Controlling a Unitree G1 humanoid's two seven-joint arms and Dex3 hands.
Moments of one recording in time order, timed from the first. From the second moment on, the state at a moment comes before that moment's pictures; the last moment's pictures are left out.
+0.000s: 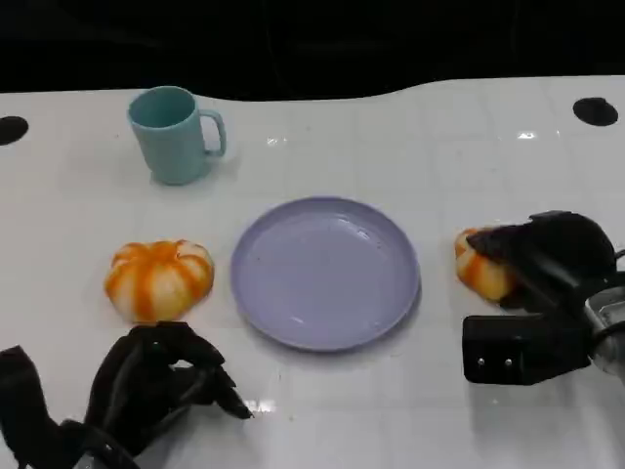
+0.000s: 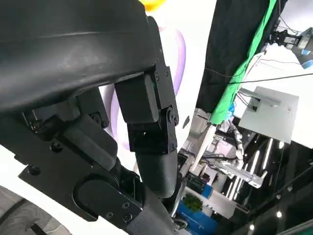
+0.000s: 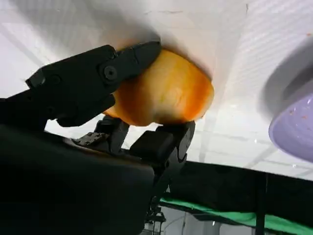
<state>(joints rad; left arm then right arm) -0.21 -0.03 0.25 0.72 -0.44 -0.18 -0.80 -0.78 -0.26 0.60 1.25 -0.87 -0.29 -0.51</state>
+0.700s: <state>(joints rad) -0.19 -0.03 0.25 0.70 -0.44 -0.18 -0.79 -0.78 -0.24 0.56 1.28 -0.80 -0.34 -0.73</state>
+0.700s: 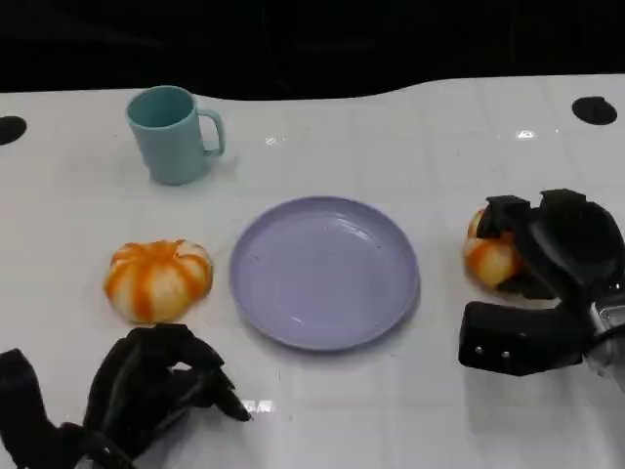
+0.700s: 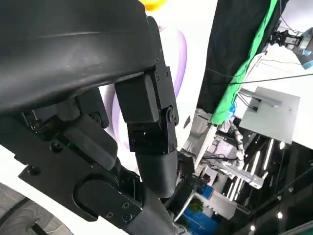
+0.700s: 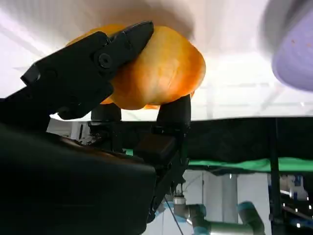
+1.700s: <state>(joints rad) -0.19 -0.04 0.24 0.70 -0.44 -0.19 -0.79 -0.86 -0.12 0.52 1.12 -0.75 -0.62 -0.72</state>
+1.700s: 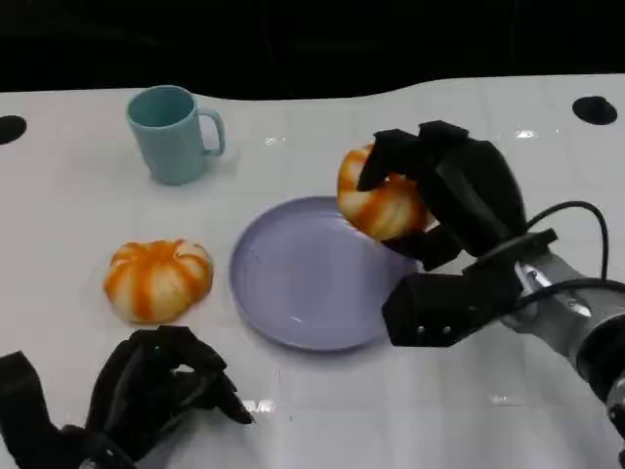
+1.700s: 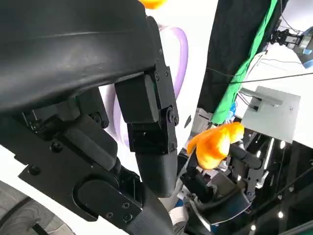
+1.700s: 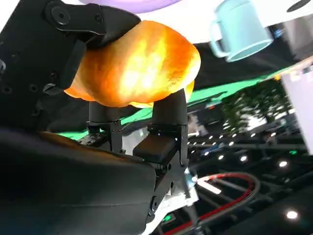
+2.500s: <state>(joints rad) -0.19 -0.04 0.24 0.69 -0.44 -0.19 -0.78 -0.89 -0.02 0.52 1.23 -0.68 -0.57 -0.36</state>
